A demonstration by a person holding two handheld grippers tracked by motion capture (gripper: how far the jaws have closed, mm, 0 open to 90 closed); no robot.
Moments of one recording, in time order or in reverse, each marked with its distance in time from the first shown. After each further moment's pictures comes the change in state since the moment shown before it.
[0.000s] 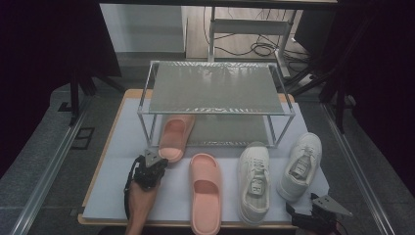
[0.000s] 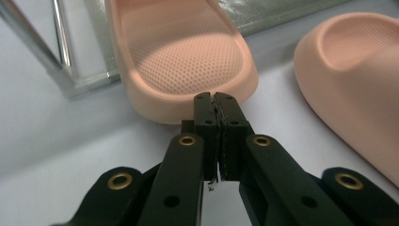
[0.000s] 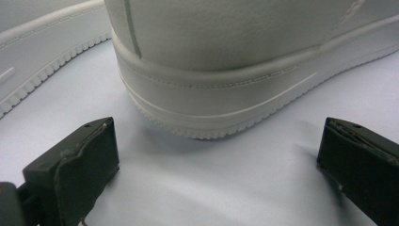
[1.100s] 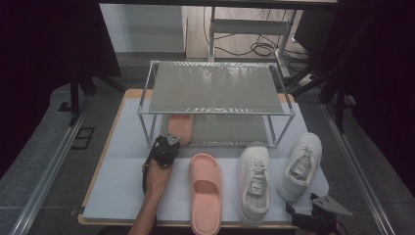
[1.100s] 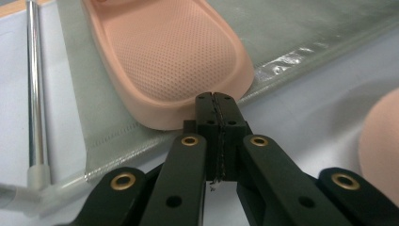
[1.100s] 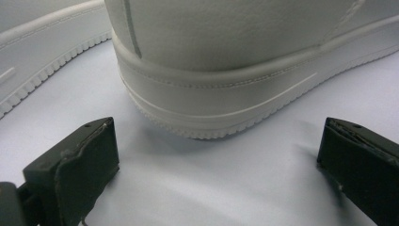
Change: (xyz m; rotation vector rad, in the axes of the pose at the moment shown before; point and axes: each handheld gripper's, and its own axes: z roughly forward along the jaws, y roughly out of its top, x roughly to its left) left arm -0.003 0.045 0.066 0.042 0.071 0.080; right arm 0.000 0.000 0.000 0.000 0.002 -0.001
